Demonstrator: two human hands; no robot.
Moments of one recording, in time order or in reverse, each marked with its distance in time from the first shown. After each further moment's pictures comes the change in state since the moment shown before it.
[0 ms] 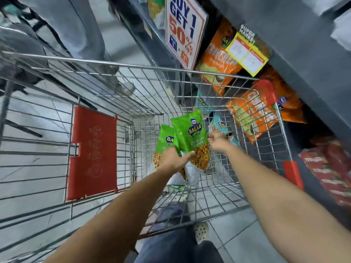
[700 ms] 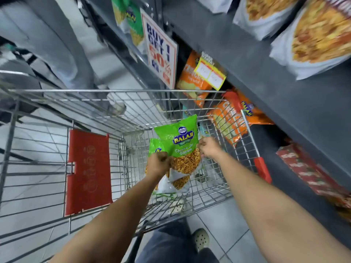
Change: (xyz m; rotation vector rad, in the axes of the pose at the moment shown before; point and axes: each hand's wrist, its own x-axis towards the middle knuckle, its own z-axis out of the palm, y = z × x) left_hand -0.018 0.016 -0.022 -0.250 0.120 0.123; right_hand -0.046 -0.002 -0.031 0.246 0.118 -0.098
